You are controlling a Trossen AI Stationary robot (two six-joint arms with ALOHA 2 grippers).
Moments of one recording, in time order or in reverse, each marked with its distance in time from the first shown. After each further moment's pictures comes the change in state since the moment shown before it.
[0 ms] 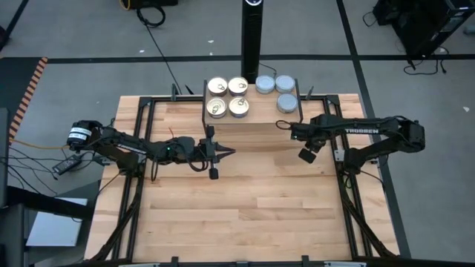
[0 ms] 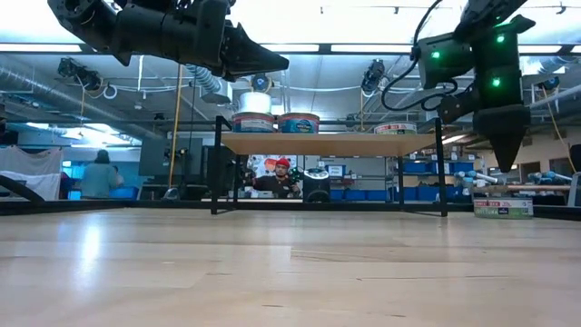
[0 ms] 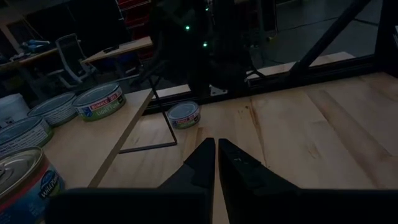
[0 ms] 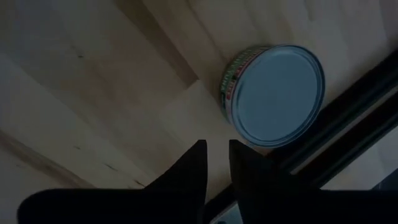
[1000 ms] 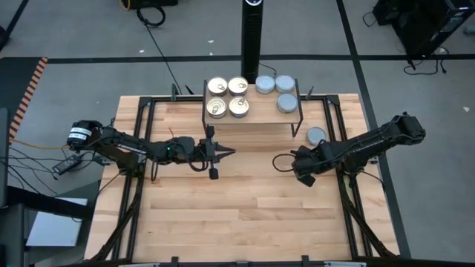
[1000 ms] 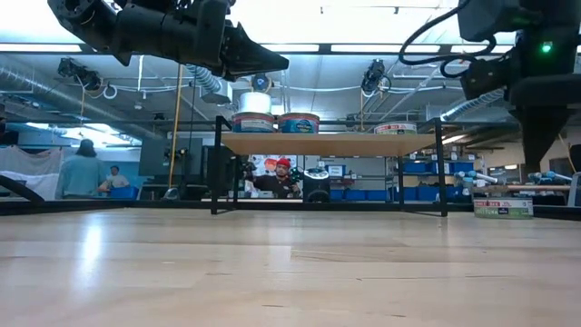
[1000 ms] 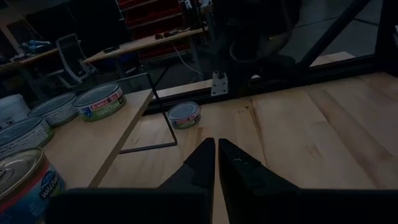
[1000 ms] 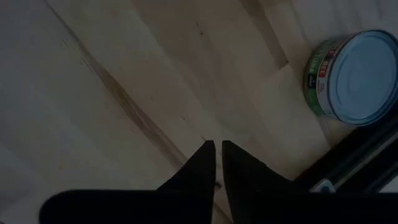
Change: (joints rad) left arm 0.000 0.000 0.000 0.001 0.000 0.002; right arm 0.537 0.000 0.000 0.003 0.001 0.500
